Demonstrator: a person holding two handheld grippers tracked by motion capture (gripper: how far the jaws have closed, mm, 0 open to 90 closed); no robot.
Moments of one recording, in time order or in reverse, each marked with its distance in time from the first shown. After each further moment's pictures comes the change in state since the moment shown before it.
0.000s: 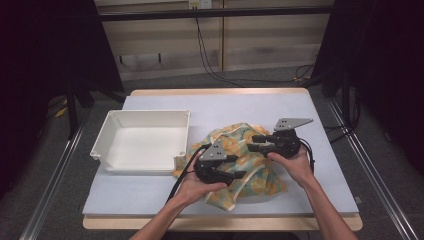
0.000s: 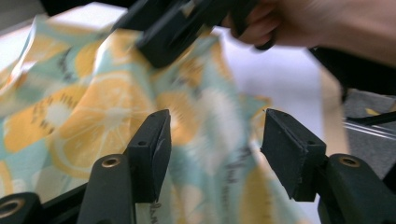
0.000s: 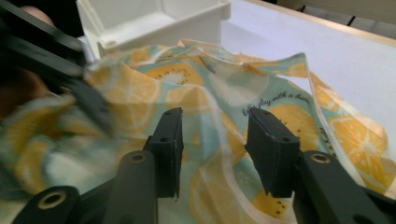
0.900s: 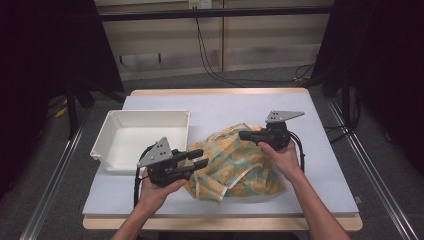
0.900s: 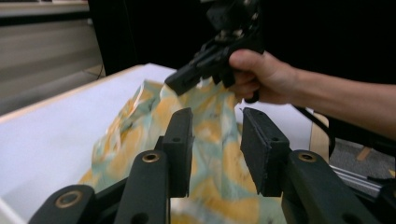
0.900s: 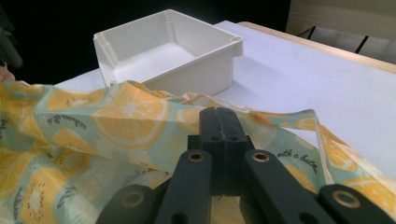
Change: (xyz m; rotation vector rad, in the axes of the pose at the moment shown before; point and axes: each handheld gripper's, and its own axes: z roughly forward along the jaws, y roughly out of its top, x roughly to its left) left arm 0.001 -0.006 -0.114 -0.233 0.133 -0.056; right arm 0.002 0.024 0.021 -0.085 0.046 0.022
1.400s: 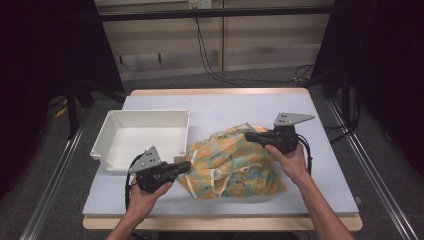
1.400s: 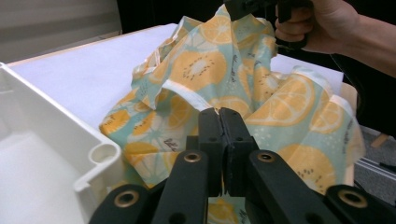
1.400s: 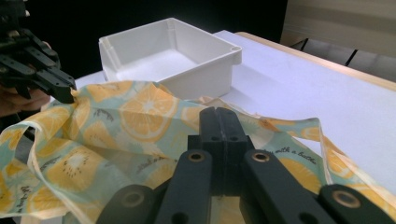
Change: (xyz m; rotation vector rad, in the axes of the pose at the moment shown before) left arm 0.024 -0.047 -0.022 0.103 0.078 -0.079; right arm 0.010 0.001 -0.022 -0.030 -0.019 -0.039
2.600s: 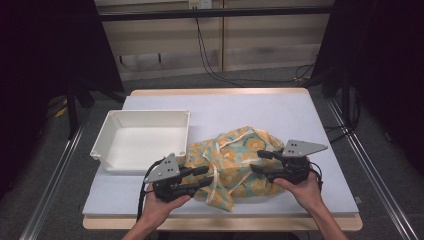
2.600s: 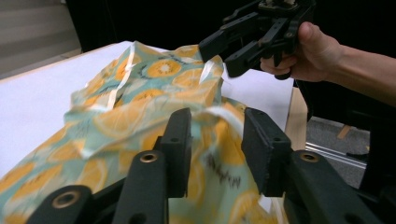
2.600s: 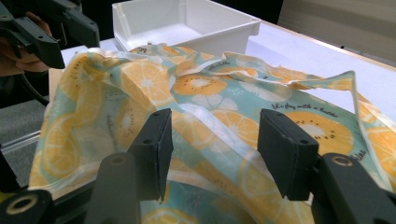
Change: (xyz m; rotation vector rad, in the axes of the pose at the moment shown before) left arm -0.049 0.017 0.026 -0.037 -0.123 0.092; right arm 0.055 -0.036 -0.037 0.043 -0.054 -0.074
